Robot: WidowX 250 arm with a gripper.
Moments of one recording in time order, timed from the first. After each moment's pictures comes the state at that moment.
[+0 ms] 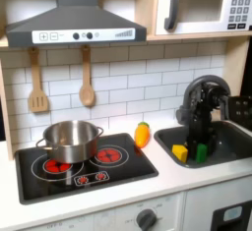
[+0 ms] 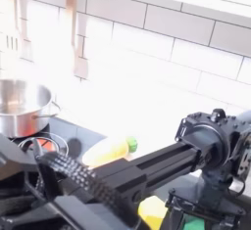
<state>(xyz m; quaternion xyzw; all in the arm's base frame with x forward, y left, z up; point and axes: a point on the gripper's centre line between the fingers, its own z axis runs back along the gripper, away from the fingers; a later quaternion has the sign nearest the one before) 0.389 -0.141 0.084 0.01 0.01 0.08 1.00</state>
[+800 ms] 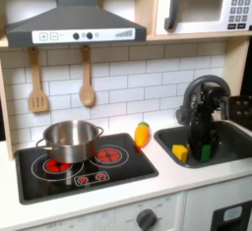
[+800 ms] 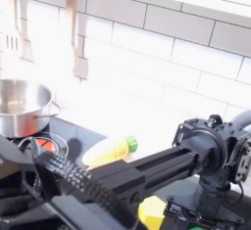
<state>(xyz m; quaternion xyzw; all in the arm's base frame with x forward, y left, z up) 0.380 -0.144 0.083 0.00 0.03 0.06 1.00</state>
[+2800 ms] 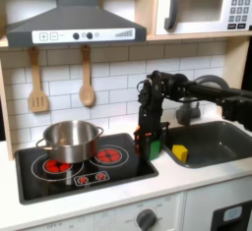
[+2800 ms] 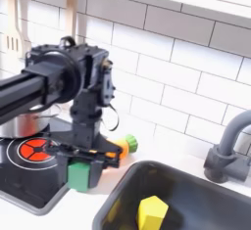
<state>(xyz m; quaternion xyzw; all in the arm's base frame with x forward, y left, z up) 0.348 0.031 0.144 0.00 -0.02 0.12 0.99</state>
